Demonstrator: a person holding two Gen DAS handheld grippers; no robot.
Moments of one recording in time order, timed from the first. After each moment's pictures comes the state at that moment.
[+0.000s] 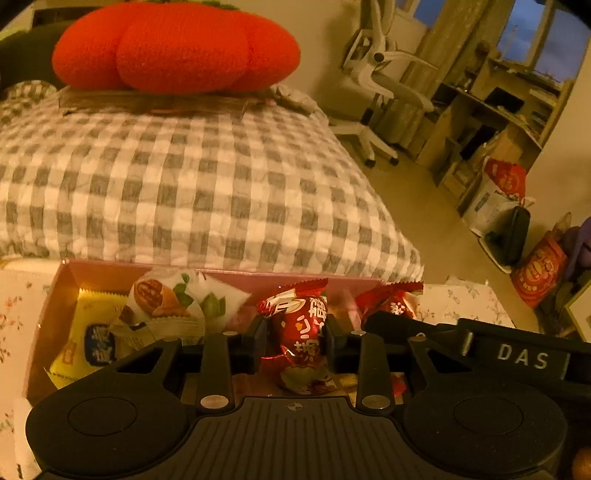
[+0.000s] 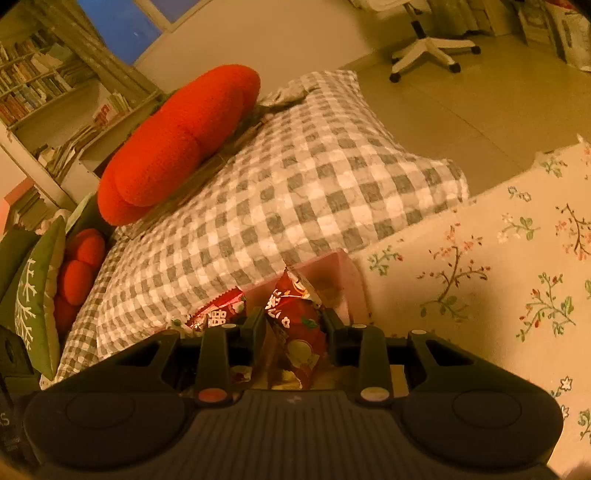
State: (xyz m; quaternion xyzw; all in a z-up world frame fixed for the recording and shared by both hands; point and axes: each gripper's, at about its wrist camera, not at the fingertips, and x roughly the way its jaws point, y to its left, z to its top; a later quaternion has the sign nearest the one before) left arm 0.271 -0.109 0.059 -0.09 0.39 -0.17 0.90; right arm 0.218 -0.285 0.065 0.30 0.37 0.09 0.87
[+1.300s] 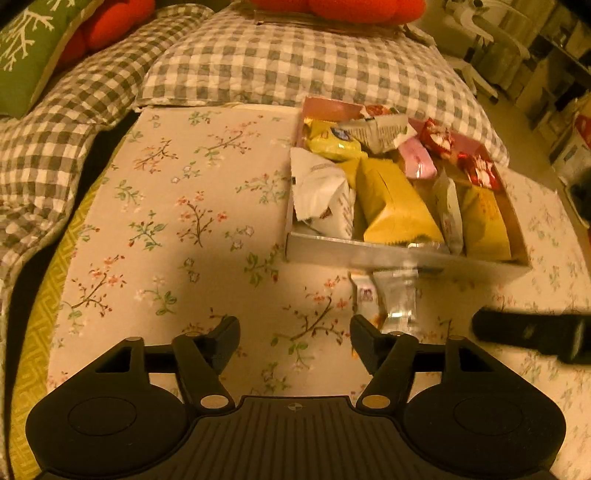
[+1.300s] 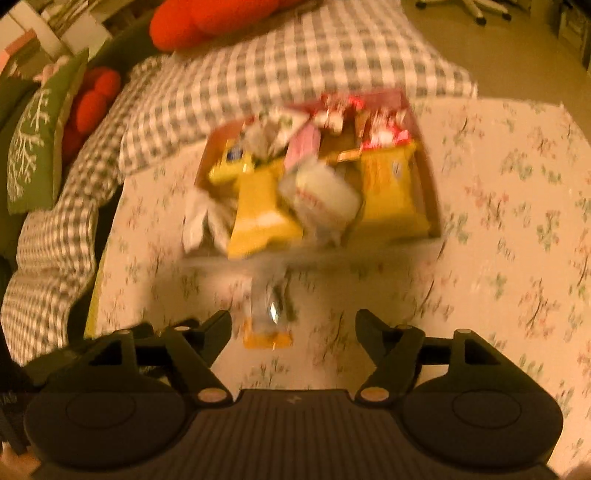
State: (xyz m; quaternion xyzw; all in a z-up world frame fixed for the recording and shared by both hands) left arm 0.109 0.000 0.089 -0.05 0.53 -0.01 0.85; right arm 0.106 -0.178 0.114 0.15 0.57 0.11 0.80
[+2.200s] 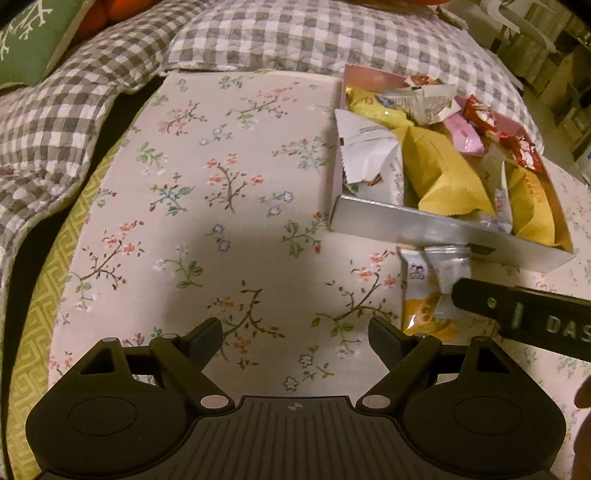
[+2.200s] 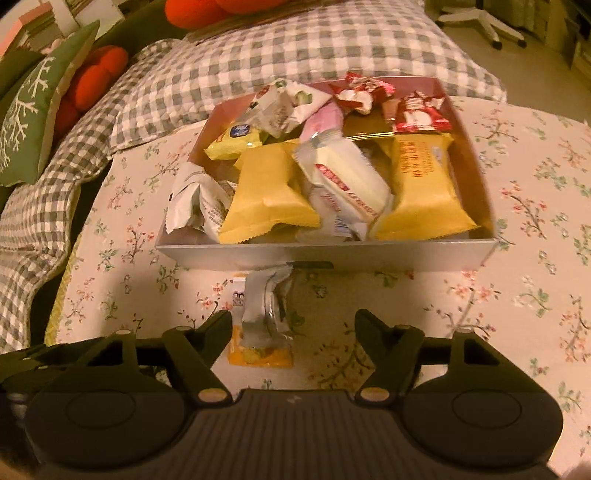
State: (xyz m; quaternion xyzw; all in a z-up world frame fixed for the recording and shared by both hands) left arm 0.110 0.019 0.058 -0.05 0.55 0.02 0.83; right arm 0.118 -0.144 0.073 0.10 0.52 0.11 0.84
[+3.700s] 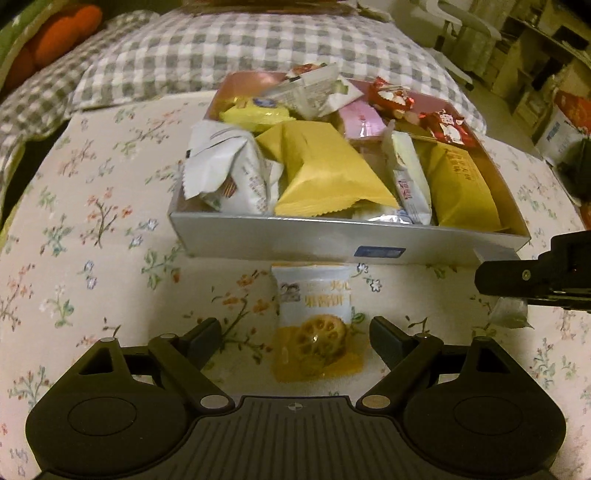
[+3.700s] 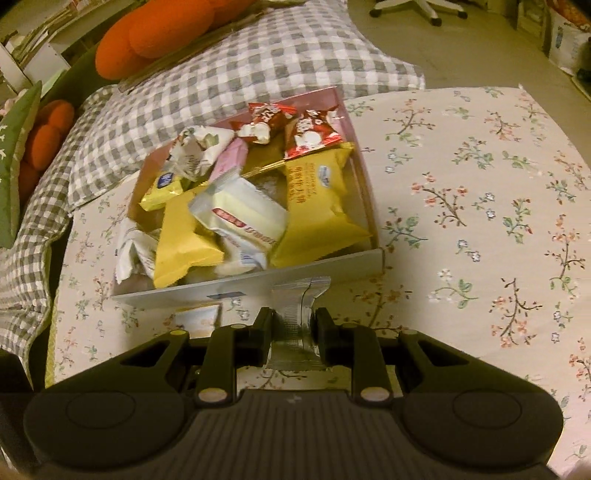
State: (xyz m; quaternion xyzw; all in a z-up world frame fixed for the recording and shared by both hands) left arm 0.121 -0.059 0.034 -0.02 0.51 -0.05 0.86; right arm 0.113 -0.212 0.085 0.17 0.53 0.03 0.83
